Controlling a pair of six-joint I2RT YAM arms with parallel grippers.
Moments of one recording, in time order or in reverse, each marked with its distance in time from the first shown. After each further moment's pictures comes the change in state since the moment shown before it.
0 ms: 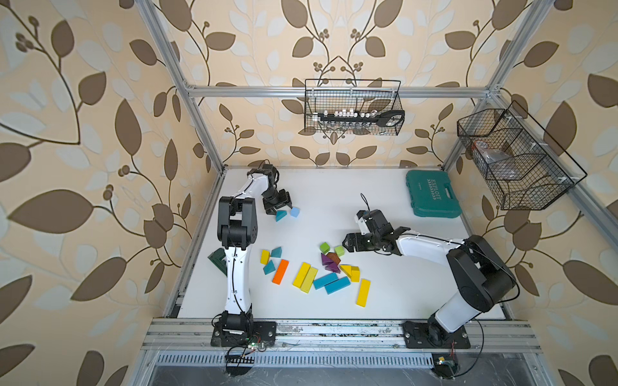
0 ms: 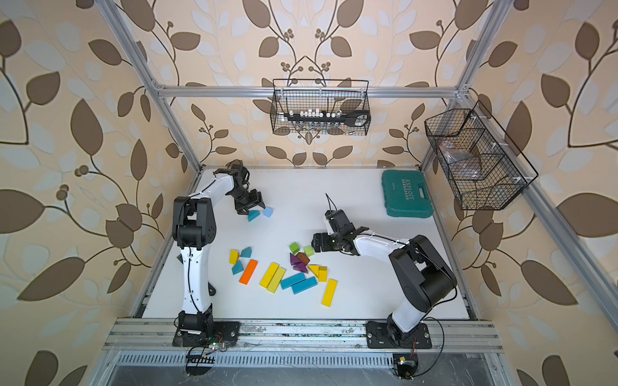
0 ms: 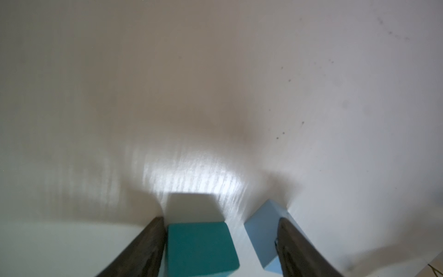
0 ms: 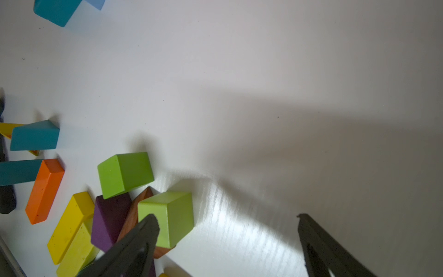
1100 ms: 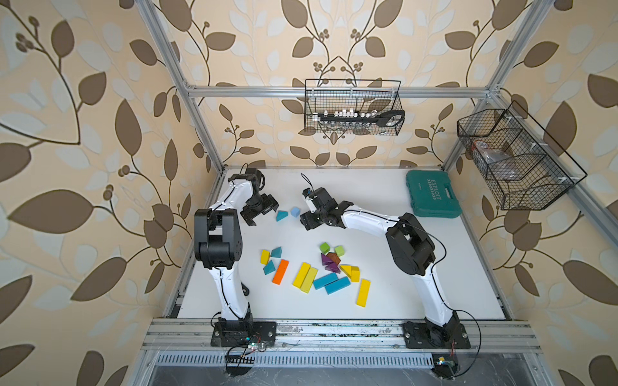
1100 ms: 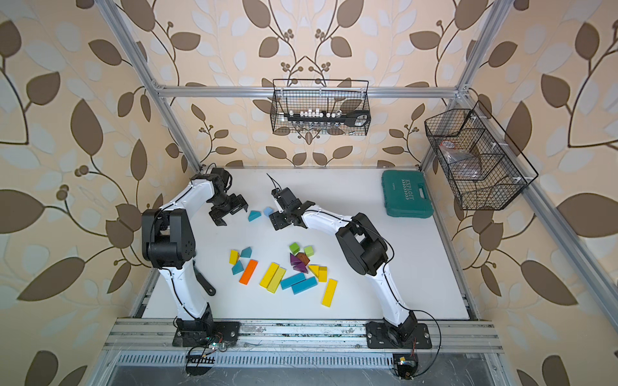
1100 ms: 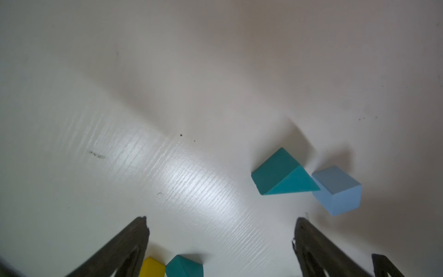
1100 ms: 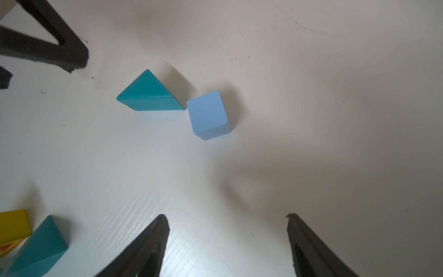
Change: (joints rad) left arm 0.074 -0.346 -0.349 0.003 -0.201 -0.272; right arm 0.203 0.631 0.921 -0.174 0.174 -0.299
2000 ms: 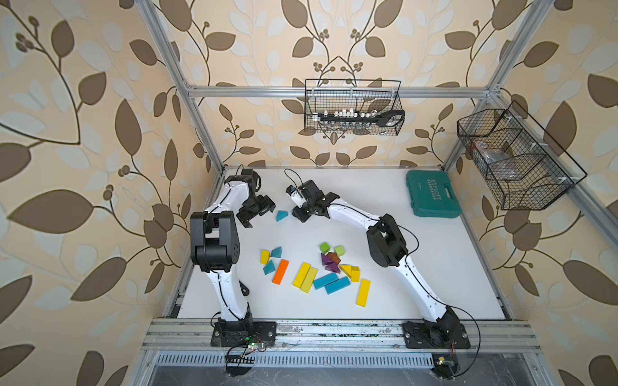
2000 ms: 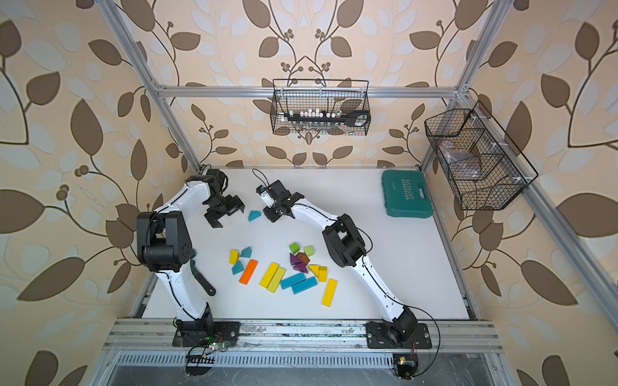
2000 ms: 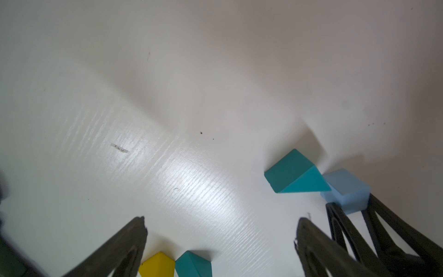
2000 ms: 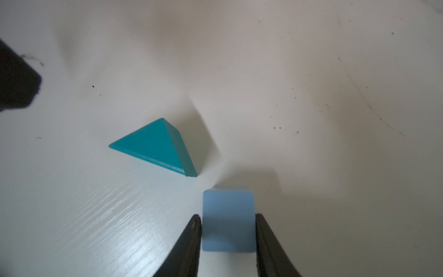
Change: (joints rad) left arm 0.026 -0.039 -0.034 0.004 -0.013 -0.002; right arm -0.024 0.339 0.524 -0.180 -0.150 -0.243
